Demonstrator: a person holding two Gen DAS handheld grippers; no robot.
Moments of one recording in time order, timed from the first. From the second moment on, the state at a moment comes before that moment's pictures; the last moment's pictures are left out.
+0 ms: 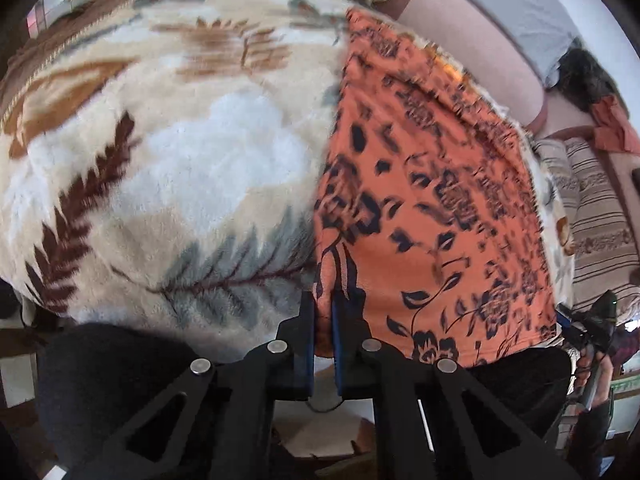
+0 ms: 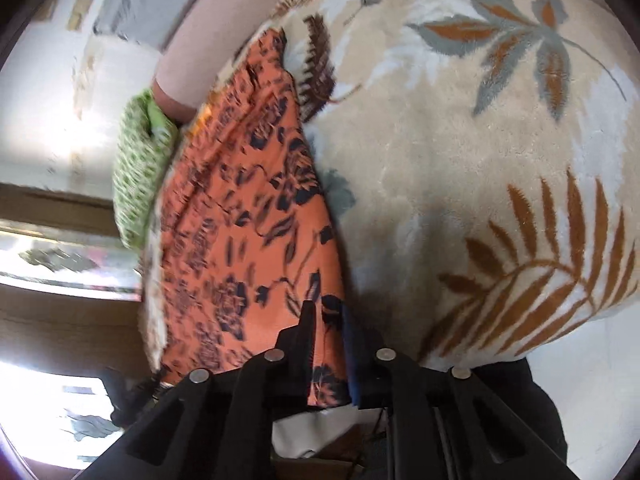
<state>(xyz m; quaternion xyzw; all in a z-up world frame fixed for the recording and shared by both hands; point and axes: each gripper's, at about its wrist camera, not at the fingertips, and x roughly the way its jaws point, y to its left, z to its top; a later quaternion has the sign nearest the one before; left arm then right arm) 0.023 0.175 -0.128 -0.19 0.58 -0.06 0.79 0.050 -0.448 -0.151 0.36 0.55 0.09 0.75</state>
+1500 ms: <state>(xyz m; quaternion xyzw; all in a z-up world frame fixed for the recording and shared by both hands) 0.099 0.173 -0.101 -0.27 0.54 -0.06 0.80 0.280 -0.425 -0.126 0.41 0.45 0.18 0.77</state>
